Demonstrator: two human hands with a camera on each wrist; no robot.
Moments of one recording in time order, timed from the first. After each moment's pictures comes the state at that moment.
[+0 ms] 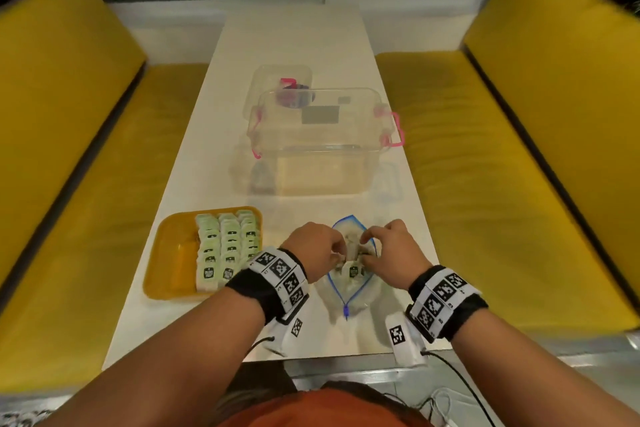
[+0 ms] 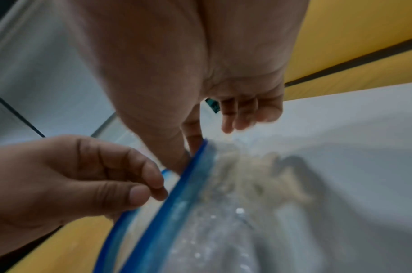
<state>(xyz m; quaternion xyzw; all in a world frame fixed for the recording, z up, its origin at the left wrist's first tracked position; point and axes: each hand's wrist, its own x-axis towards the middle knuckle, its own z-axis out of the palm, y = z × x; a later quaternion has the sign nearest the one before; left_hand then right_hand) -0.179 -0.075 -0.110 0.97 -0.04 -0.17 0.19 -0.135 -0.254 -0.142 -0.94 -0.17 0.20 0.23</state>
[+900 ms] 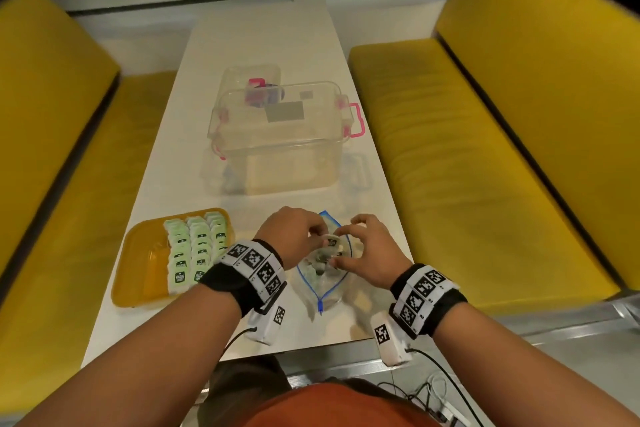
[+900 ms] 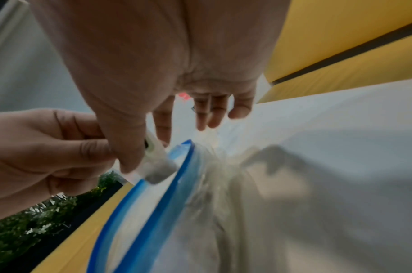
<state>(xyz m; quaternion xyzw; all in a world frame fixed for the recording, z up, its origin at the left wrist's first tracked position) -0.166 -0.095 -0.110 0.97 -0.05 -0.09 0.22 -0.140 -0.291 -0.169 -0.89 -0.20 0.17 0.38</state>
